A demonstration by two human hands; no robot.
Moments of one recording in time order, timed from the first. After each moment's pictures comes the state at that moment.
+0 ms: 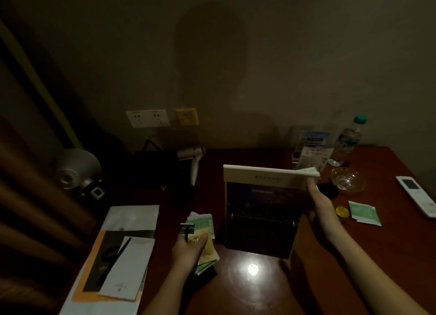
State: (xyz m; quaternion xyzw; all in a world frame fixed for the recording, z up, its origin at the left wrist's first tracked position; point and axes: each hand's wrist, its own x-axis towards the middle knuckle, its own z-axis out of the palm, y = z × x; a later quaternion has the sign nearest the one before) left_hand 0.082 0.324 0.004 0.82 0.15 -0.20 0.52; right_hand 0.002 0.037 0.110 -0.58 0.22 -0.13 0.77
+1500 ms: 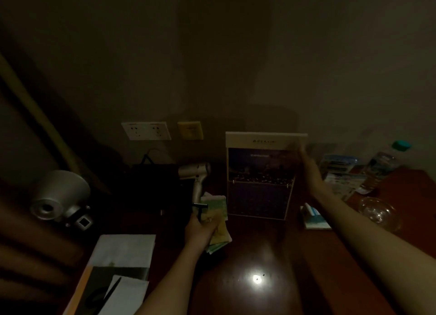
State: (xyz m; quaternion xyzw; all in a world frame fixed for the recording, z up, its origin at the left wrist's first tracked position) left_hand 0.220 0.253 0.025 0.81 0.11 -0.18 0.55; right_hand 0.213 -0.041 0.091 -0.55 0.29 -0.10 0.78
